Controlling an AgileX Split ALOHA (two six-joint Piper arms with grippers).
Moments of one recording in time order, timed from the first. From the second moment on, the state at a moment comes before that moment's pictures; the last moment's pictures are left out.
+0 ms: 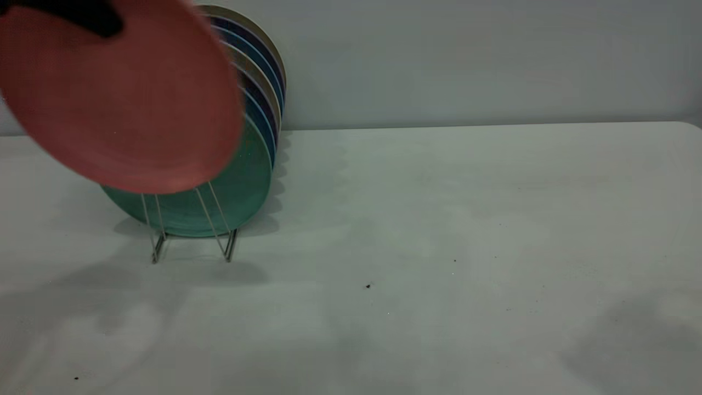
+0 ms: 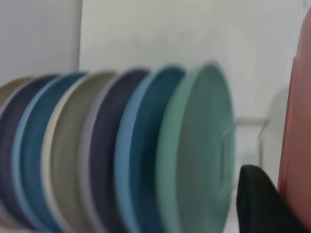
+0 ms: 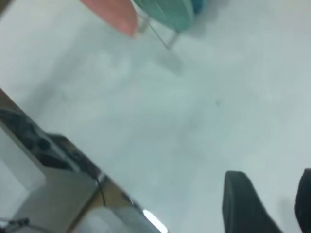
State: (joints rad) left arm -0.01 1.69 -1.33 -0.53 0.78 1.83; right arm -0.05 1.25 -1.17 0.73 1.21 -0.73
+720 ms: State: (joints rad) left arm 0.00 1.74 -1.33 -0.53 0.64 1.94; right arm -0.05 0.43 -0.53 0.33 1.19 -0.45
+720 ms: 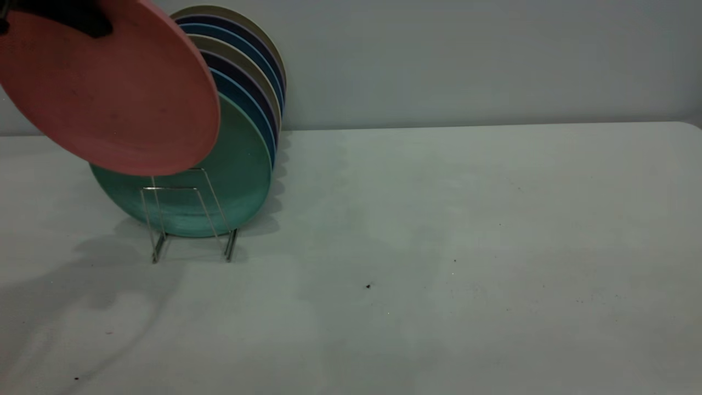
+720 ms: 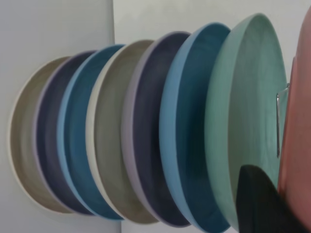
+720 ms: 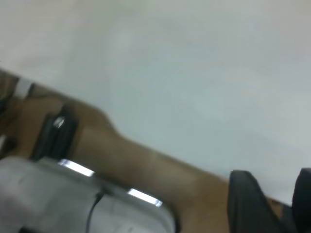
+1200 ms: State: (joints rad) left arm 0.00 1.79 -1.33 -0.53 0.62 1.95; right arm -0.05 0.20 -0.48 0.30 1.17 -0.42
